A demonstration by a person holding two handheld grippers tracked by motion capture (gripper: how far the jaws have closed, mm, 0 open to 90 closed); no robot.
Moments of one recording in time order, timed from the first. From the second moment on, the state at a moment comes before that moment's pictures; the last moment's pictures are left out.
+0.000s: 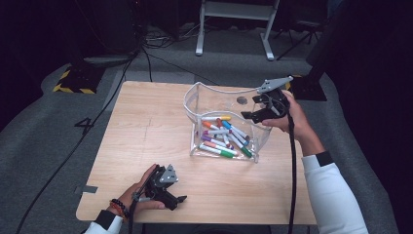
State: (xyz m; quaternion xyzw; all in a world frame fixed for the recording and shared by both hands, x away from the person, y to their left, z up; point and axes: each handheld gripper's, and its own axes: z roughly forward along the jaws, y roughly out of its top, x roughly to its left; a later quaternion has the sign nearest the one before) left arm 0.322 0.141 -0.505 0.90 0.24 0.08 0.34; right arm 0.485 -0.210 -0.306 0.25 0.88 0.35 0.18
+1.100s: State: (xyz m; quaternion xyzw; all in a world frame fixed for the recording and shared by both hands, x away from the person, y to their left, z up) left arm 0.322 0.141 -0.505 0.90 0.24 0.08 0.34; right arm 0.394 -0.253 -0.311 0.24 0.86 0.40 0.23
